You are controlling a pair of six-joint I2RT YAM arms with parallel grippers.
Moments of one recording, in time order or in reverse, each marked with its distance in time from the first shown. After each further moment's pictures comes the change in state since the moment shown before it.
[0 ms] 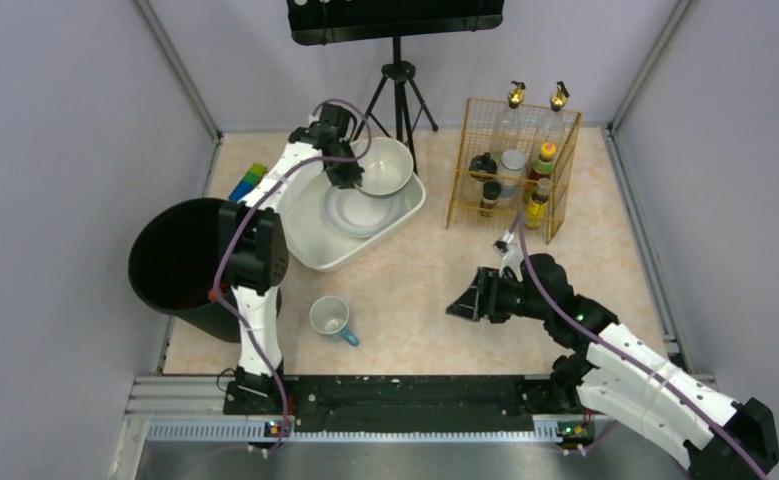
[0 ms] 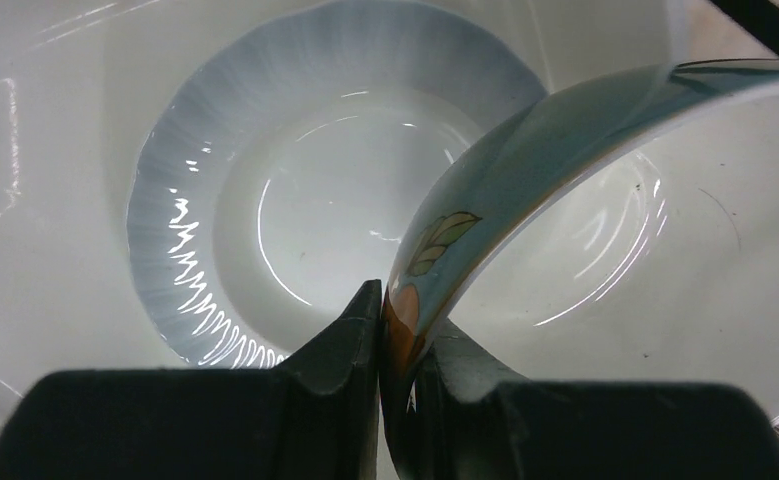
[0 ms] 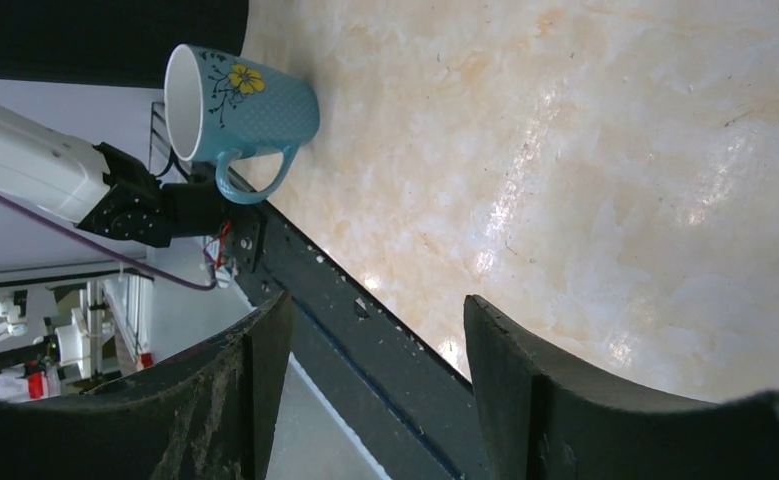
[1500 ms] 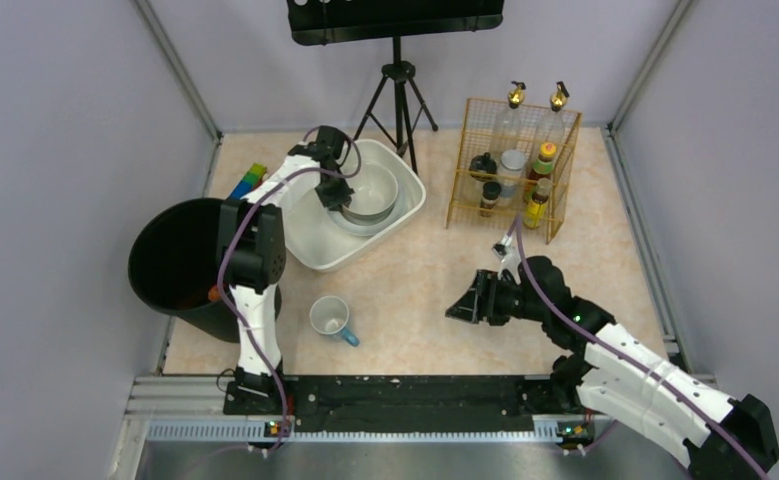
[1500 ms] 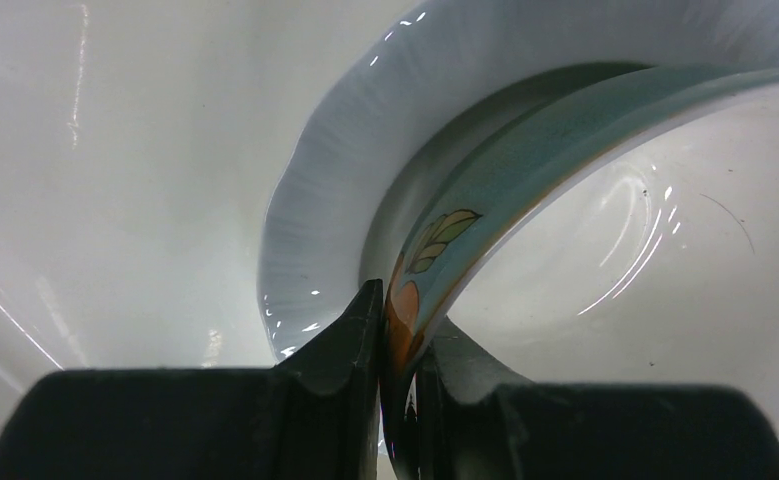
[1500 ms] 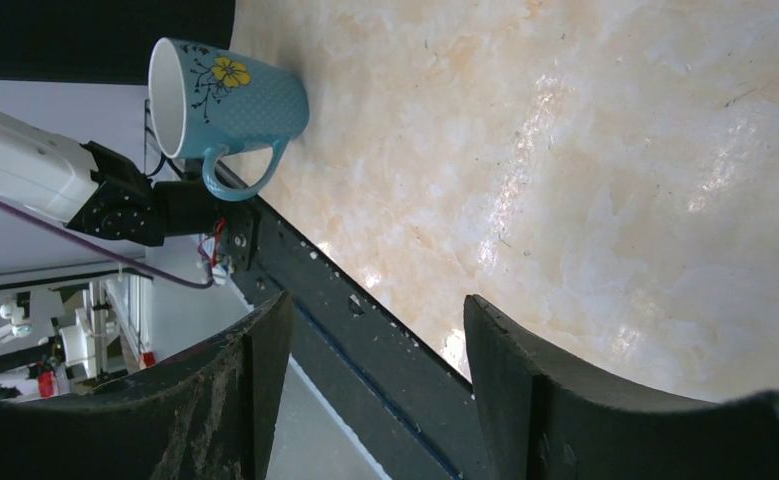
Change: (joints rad) left arm 0.029 0.021 -0.195 0.038 -0.099 -0.039; right arm 0.005 0.009 -0.027 0.018 0.000 0.018
